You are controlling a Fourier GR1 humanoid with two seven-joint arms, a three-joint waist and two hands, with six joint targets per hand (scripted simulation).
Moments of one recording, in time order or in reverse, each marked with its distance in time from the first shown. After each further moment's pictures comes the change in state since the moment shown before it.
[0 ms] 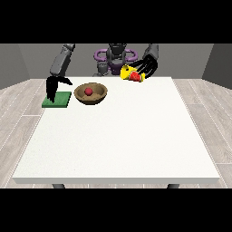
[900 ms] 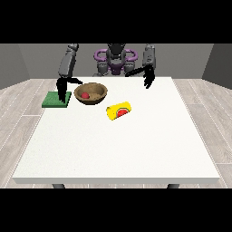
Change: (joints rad) left arm 0.122 -0.028 0.192 0.117 0.428 -0.076 -0.261; right arm -0.003 0.169 0.134 -0.040 0.062 -0.066 0.030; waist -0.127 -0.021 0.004
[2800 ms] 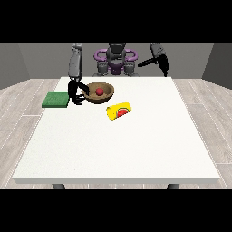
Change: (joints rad) left arm 0.024 0.082 0.024 -0.095 0.084 -0.153 0.065; right arm -0.066 0.061 0.043 0.136 0.067 -0.320 0.144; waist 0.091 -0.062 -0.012
